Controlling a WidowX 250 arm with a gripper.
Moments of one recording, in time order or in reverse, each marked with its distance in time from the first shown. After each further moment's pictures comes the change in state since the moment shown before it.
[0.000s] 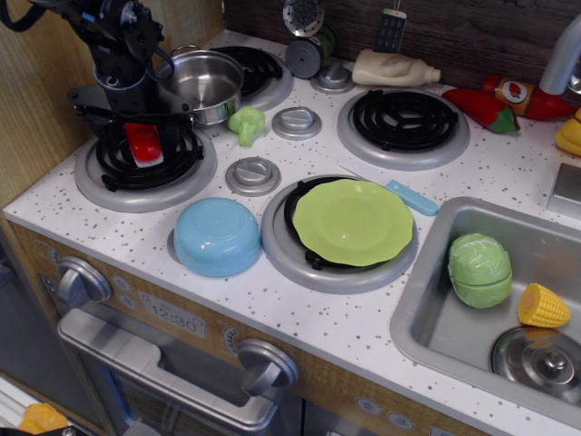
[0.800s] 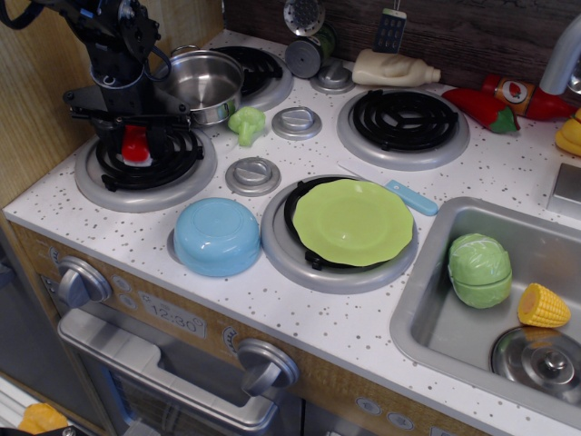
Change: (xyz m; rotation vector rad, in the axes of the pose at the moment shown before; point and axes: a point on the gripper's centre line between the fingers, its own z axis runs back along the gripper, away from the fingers) arm -0.004 0.003 0.000 0.009 0.037 0.008
